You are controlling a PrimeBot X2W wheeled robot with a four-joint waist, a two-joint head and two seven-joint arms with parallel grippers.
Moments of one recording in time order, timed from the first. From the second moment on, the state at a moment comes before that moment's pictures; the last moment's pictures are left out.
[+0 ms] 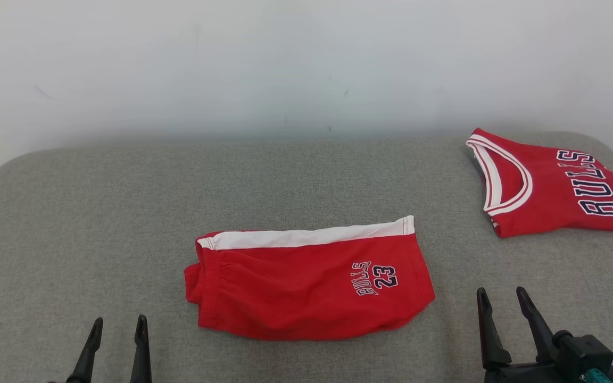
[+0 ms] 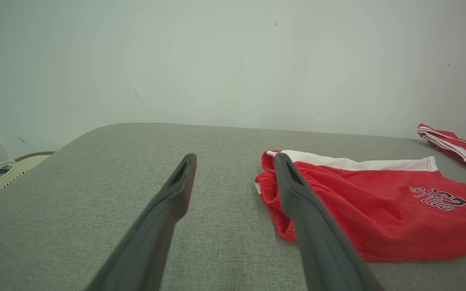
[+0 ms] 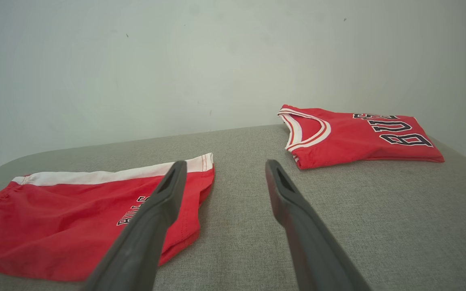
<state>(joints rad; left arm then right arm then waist) -0.02 0.05 0.06 0.06 -0.09 -0.02 -0.26 -0.01 -0.13 0.15 0.13 0.19 0.13 -0.26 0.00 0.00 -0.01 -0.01</state>
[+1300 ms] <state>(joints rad) -0.02 0.06 0.07 0.07 -0.08 -0.02 -0.26 -0.01 -0.12 0.16 0.13 0.17 0.13 -0.25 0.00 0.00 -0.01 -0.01</state>
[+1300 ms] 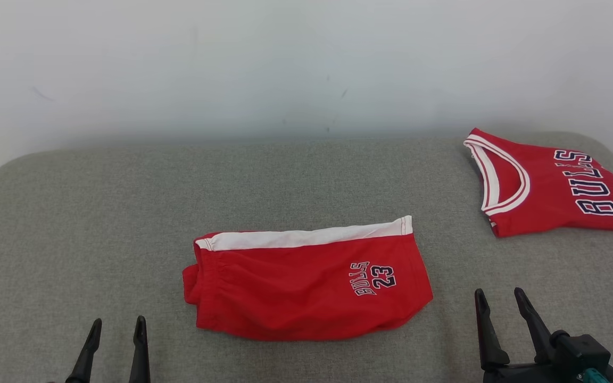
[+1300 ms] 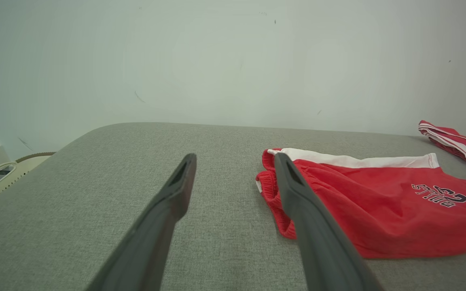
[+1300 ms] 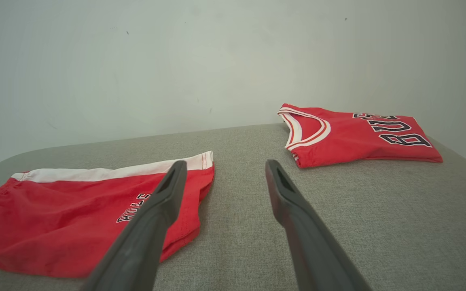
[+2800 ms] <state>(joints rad) -0.08 0.05 -0.02 0.10 -0.10 -0.03 -0.26 -0.50 -0.21 0.24 0.76 0.26 0.13 -0.10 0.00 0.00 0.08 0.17</state>
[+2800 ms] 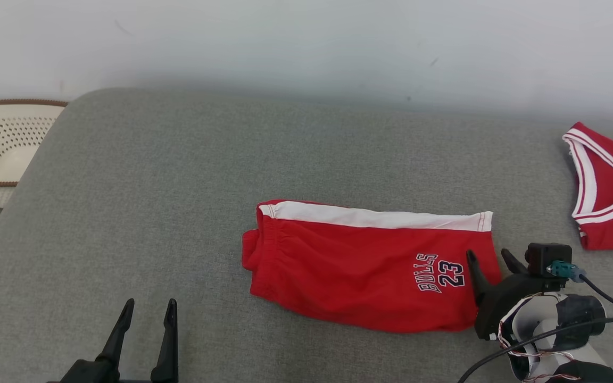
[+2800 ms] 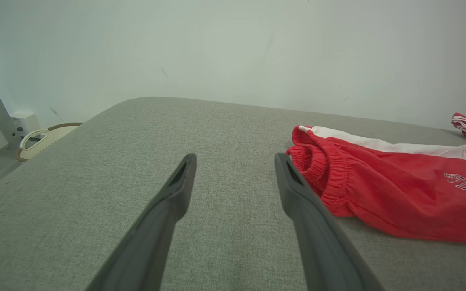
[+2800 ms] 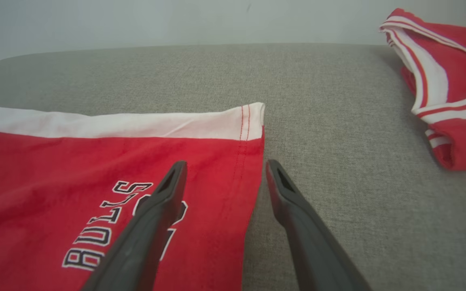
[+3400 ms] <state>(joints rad) -0.09 0.05 -0.01 0.11 -0.11 -0.02 -0.26 -0.58 -0.17 0.29 0.93 0.37 0.13 -0.04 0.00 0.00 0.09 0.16</state>
